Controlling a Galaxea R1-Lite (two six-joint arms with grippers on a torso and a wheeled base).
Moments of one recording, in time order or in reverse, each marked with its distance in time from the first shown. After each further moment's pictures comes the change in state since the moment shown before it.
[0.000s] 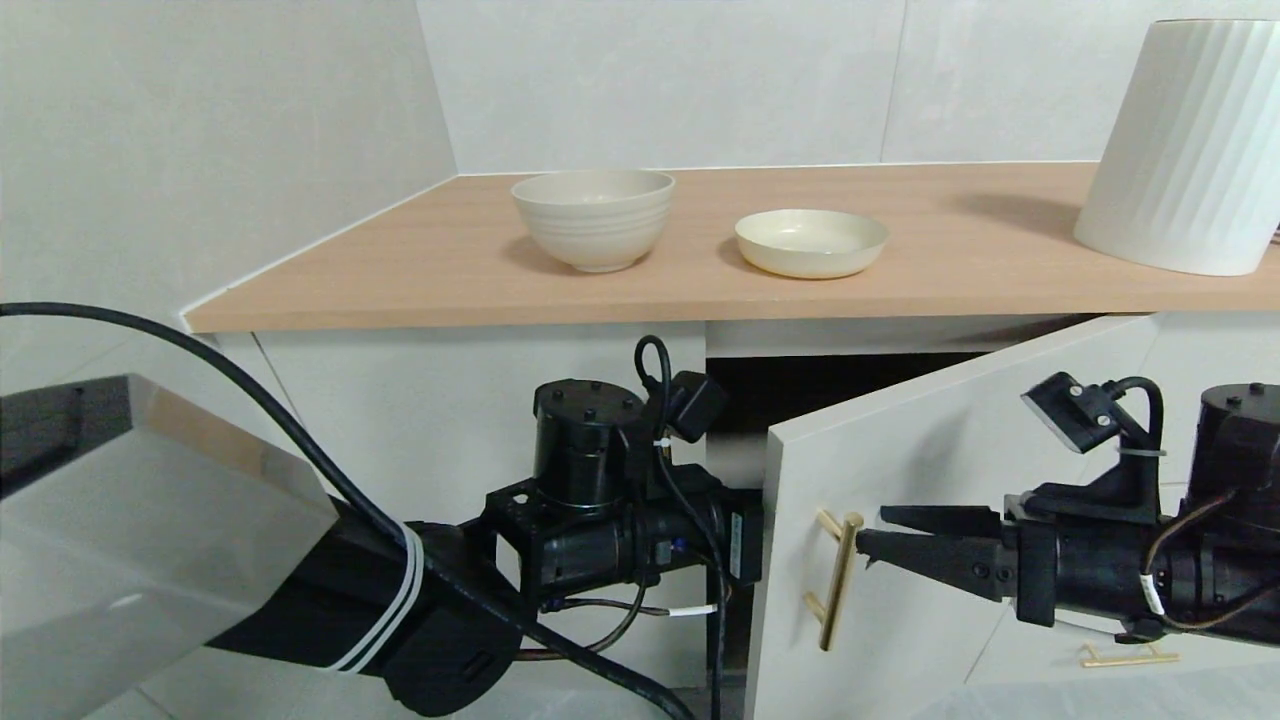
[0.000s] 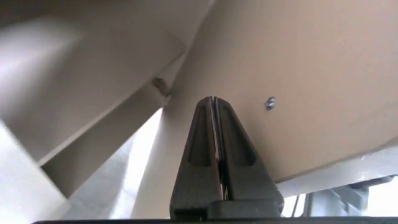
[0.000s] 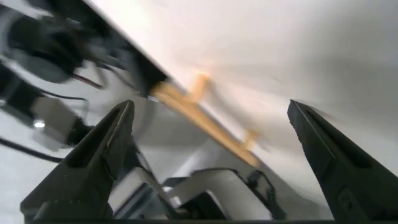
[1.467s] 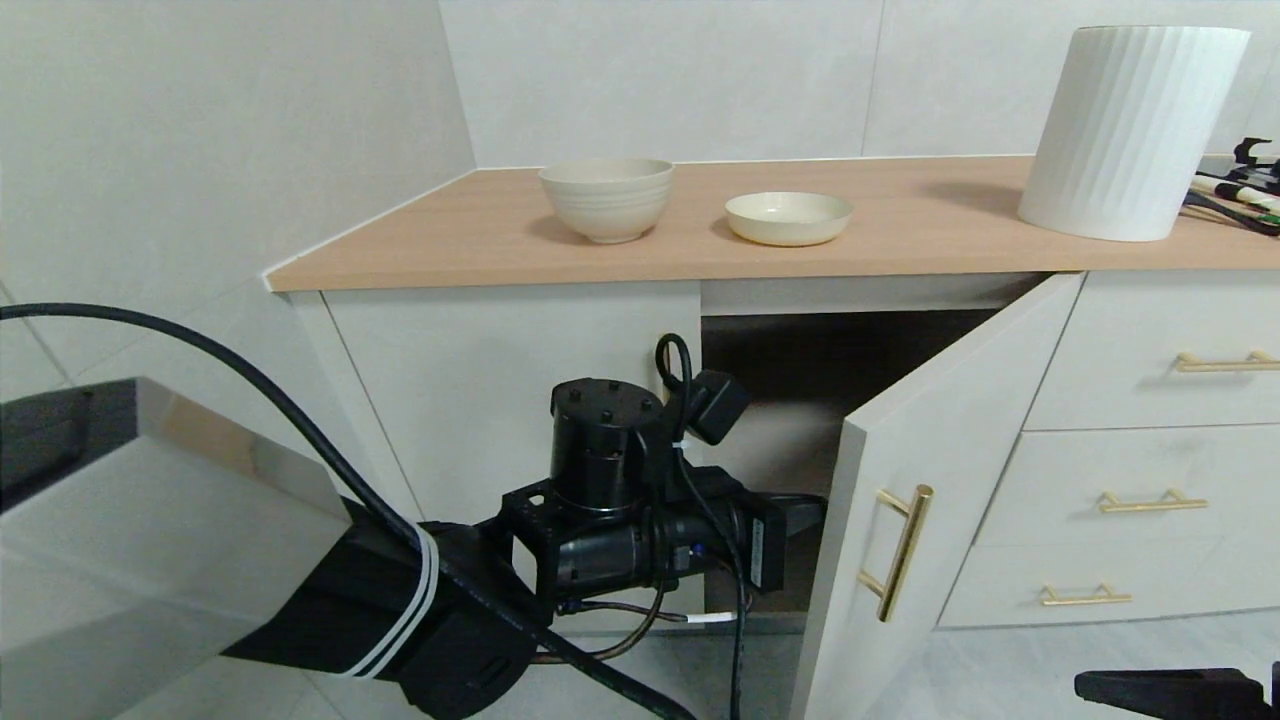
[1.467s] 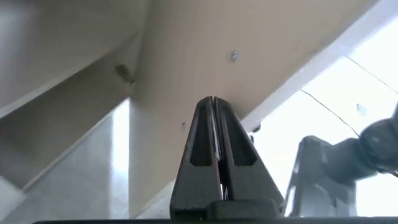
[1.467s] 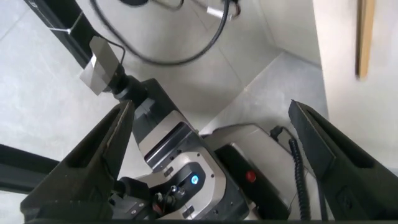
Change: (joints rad) left arm -0.008 0.016 -0.035 0.002 -0.006 0.000; right arm 0.084 -0.621 0.107 0.580 -0.002 -0.036
